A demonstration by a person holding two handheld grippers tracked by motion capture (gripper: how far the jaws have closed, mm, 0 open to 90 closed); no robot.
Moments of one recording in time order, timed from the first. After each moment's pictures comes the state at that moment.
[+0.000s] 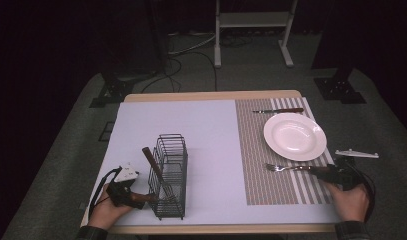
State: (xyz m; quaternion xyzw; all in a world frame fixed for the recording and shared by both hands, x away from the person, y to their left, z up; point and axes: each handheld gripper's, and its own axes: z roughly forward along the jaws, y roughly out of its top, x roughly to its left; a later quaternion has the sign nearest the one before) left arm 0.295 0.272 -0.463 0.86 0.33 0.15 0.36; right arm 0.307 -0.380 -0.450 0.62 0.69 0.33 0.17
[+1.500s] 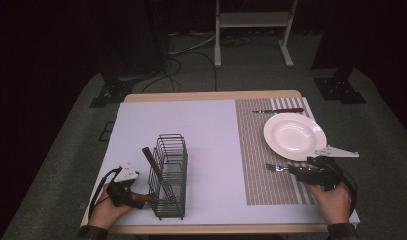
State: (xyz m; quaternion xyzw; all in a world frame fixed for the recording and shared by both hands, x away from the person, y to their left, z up) left arm 0.295 0.272 -0.463 0.86 0.33 0.15 0.36; right arm 0.296 -0.313 -0.418 0.52 0.73 0.39 0.19
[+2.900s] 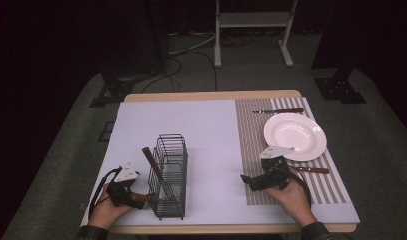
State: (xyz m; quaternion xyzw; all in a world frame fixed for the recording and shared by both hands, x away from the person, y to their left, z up) left arm 0.295 0.272 -0.463 0.86 0.33 0.15 0.36; right arm 0.313 -0.188 -0.424 0.37 0.83 0.39 0.14
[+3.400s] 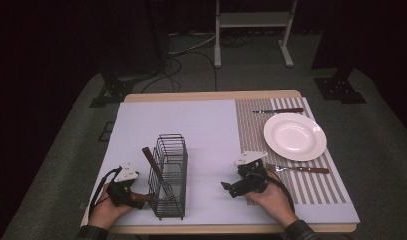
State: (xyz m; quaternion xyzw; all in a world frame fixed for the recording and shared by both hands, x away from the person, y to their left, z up) left arm 0.296 0.272 -0.463 0.86 0.33 0.15 0.36; right arm 0.315 -0.132 -0.439 0.32 0.86 0.38 0.13
